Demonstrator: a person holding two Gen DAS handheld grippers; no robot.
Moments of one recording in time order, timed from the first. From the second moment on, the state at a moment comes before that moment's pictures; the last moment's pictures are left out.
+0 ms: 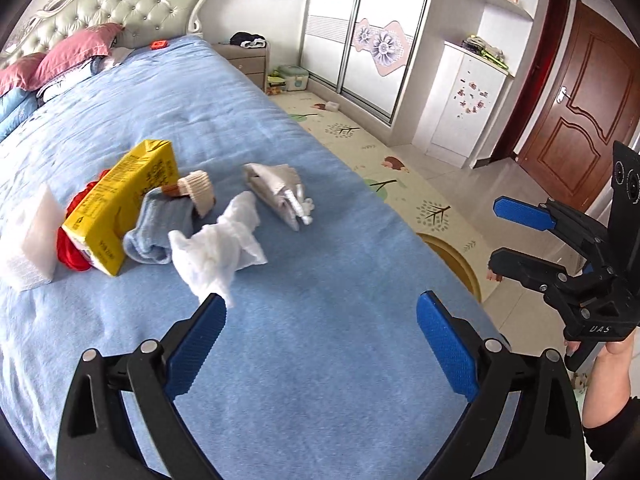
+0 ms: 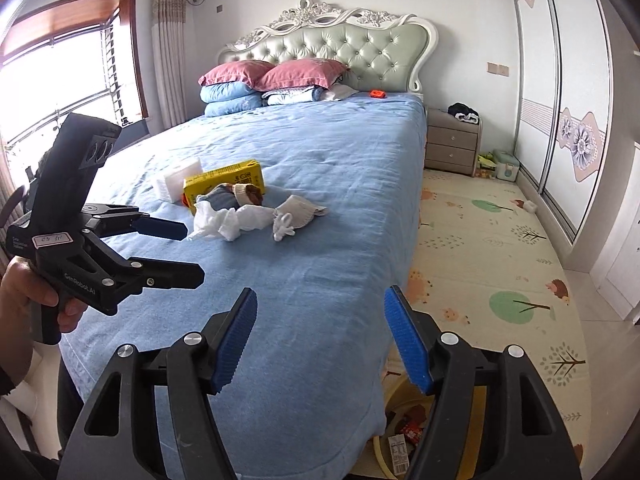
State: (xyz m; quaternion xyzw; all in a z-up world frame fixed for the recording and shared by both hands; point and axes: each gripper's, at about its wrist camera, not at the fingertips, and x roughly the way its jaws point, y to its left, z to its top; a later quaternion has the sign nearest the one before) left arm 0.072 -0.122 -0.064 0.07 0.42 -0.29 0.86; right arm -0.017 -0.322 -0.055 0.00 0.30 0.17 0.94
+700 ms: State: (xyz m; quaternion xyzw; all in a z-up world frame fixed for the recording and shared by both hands) left arm 0.137 -0.105 -0.094 0.04 0.45 -0.29 0.85; right arm 0.037 -0.299 -0.051 0.01 0.30 0.19 0.94
